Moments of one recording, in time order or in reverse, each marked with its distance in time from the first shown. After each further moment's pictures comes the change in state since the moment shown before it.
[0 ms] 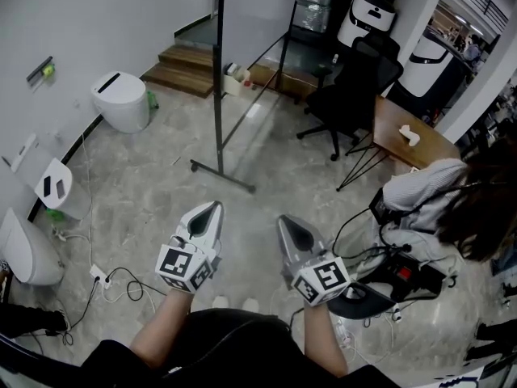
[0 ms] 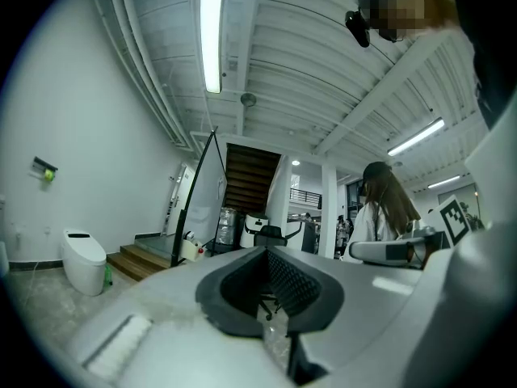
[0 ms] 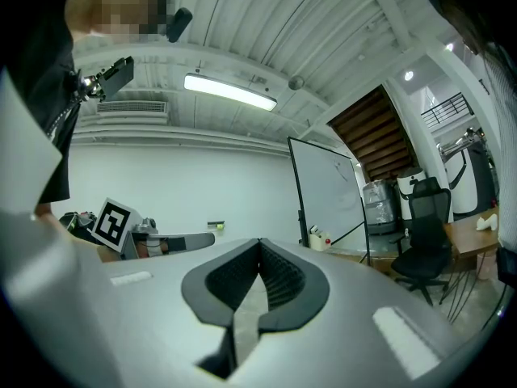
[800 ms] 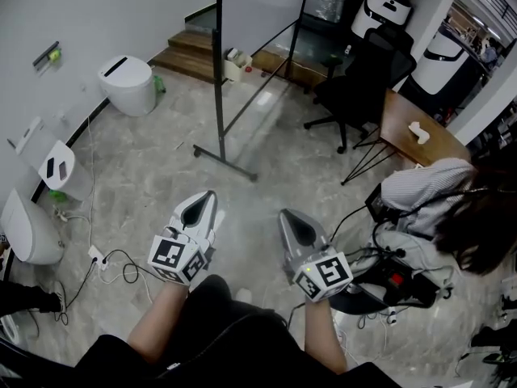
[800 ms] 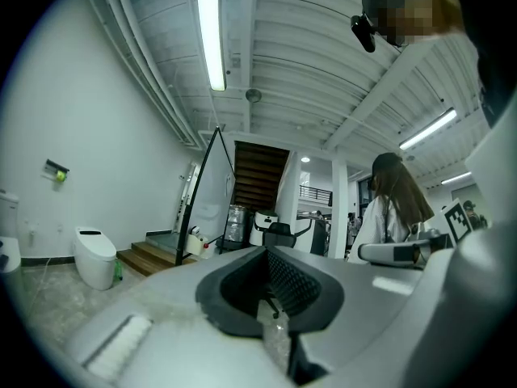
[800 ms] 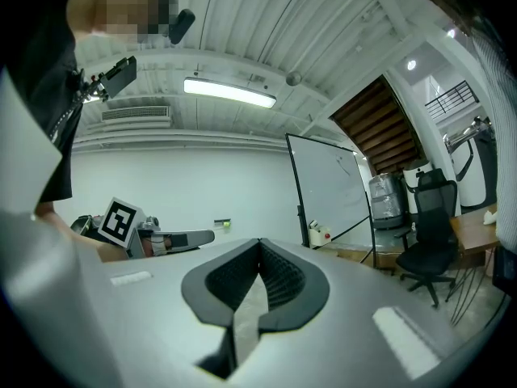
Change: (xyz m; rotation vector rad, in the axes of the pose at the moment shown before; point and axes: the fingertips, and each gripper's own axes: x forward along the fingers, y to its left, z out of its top) left arm 0.025 -0.021 -0.018 -0.010 0.017 0.083; right arm -0.024 -0.048 -0.009 0.021 0.022 0.062
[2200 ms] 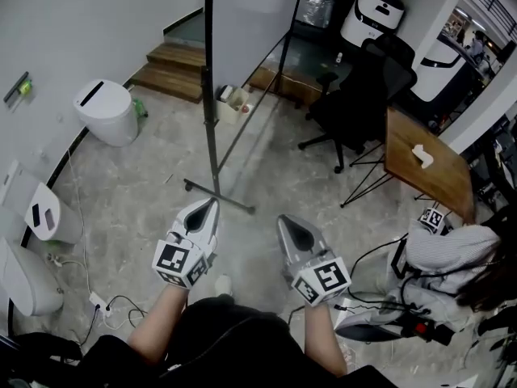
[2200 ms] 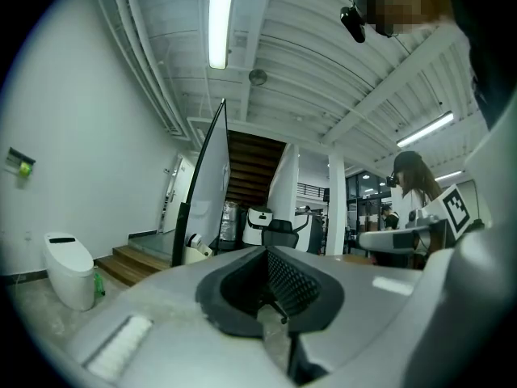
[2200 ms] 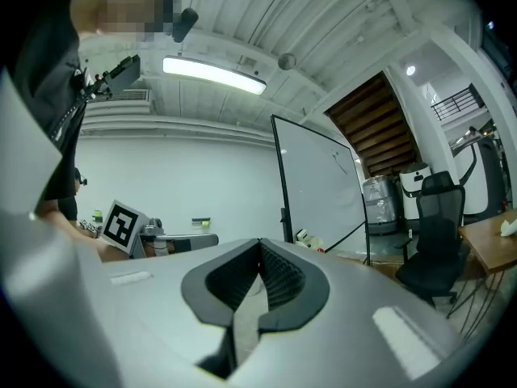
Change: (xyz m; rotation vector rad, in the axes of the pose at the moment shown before) left arm 0.191 0.170 0.025 0.031 0.031 -0.113; right arm 0.223 -0.101 0.024 -0.031 0.010 -0.082
